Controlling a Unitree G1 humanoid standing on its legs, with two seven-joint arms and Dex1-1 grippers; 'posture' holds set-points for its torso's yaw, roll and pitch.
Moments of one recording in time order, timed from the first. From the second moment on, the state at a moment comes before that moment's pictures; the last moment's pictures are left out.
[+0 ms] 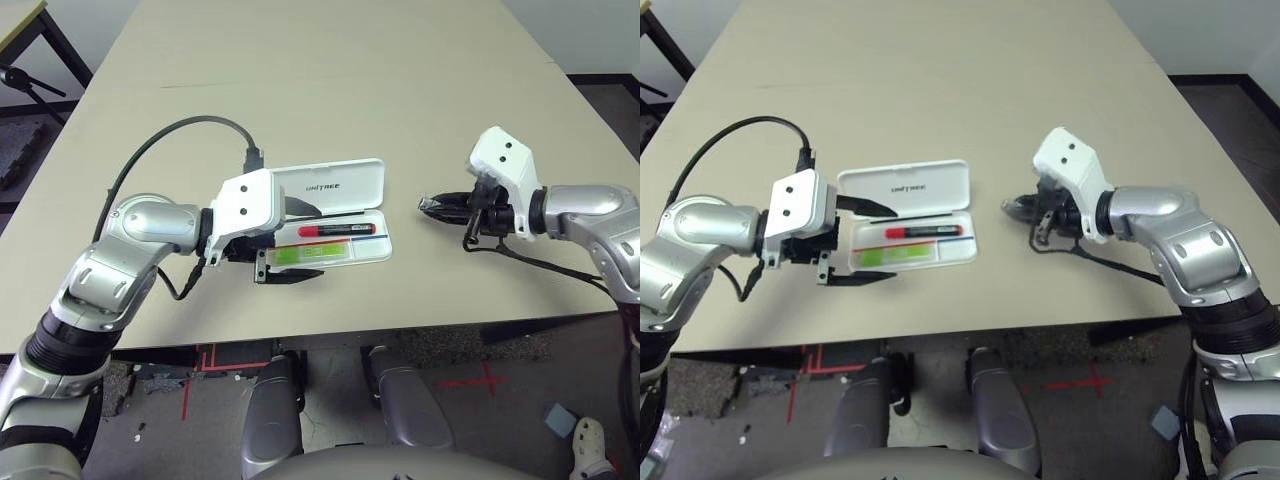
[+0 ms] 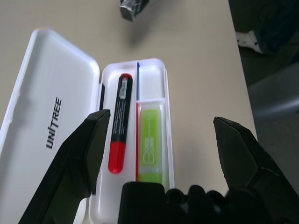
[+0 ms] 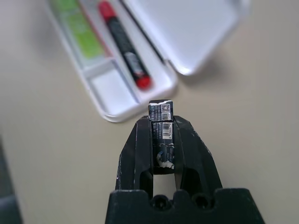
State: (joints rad) left arm -0.44 0.86 -0.14 -0.41 -0.32 0.42 -1.15; right arm -0.53 -0.85 0.17 -0.23 0.35 0.66 1.05
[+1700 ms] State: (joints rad) left arm -0.36 0.91 -0.06 -0.36 -0.31 0.41 -1.11; right arm -0.59 -0.86 0.06 0.10 0.36 0.54 1.36
